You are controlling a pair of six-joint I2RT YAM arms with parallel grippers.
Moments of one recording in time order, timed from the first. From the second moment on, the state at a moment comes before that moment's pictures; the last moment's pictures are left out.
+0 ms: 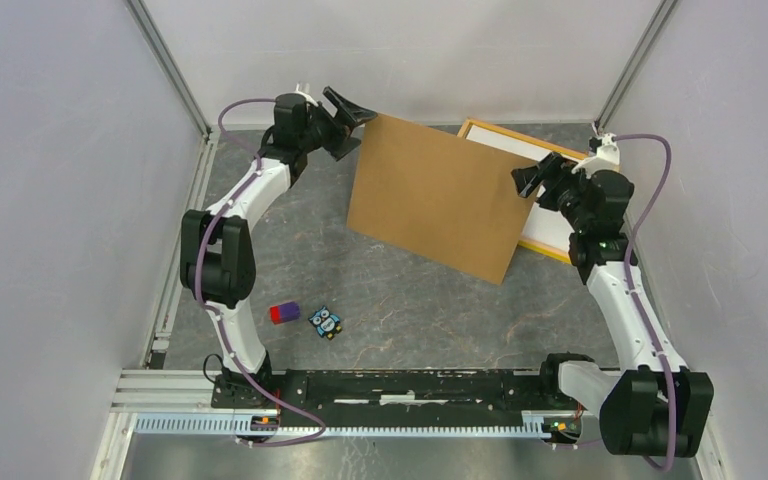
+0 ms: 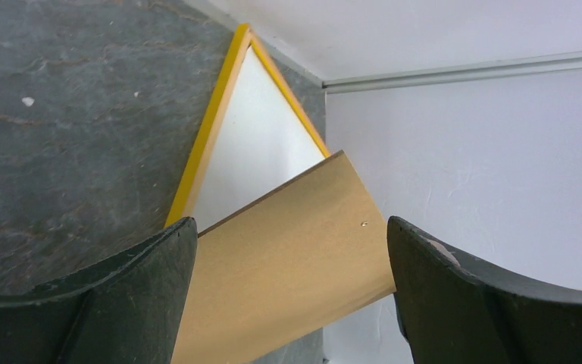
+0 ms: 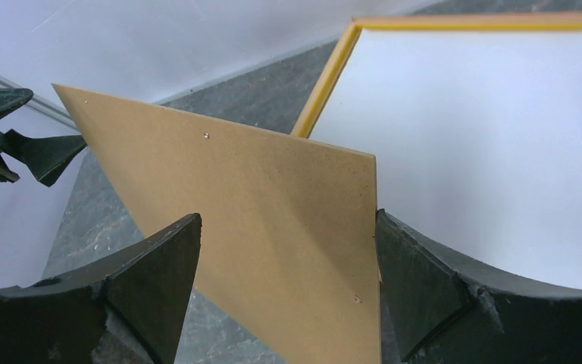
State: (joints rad) left arm -0.23 1.90 1.52 0.06 0.44 -1.08; right arm -0.03 1.07 0.78 0.08 -0.27 0.50
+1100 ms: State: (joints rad) left arm -0.27 1.79 1.43 -0.03 0.39 -0.91; right arm -0.03 0.98 0.67 0.44 -0.42 0.13
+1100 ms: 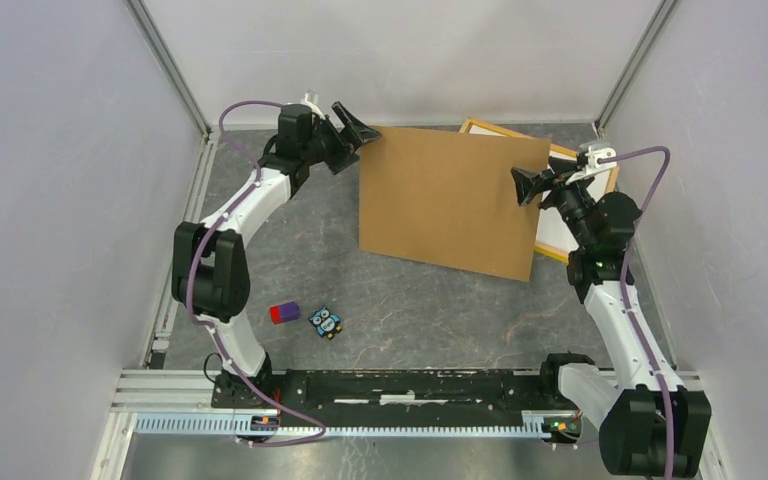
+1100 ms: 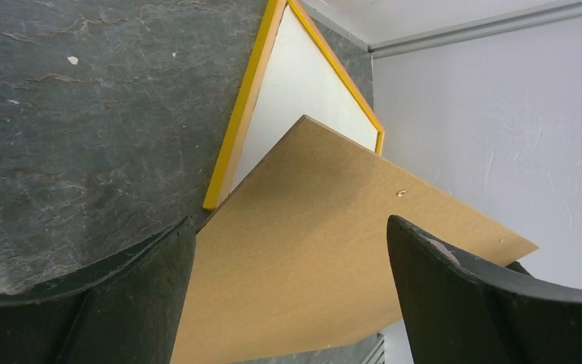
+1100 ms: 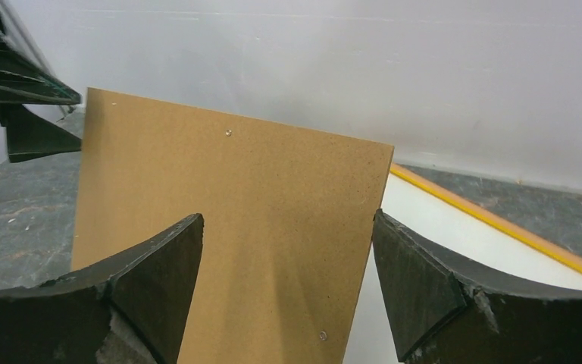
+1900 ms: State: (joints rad) left arm -0.31 2.10 1.56 0.04 0.40 -1.07; right arm -0.03 1.52 0.86 0.10 -0.10 0.21
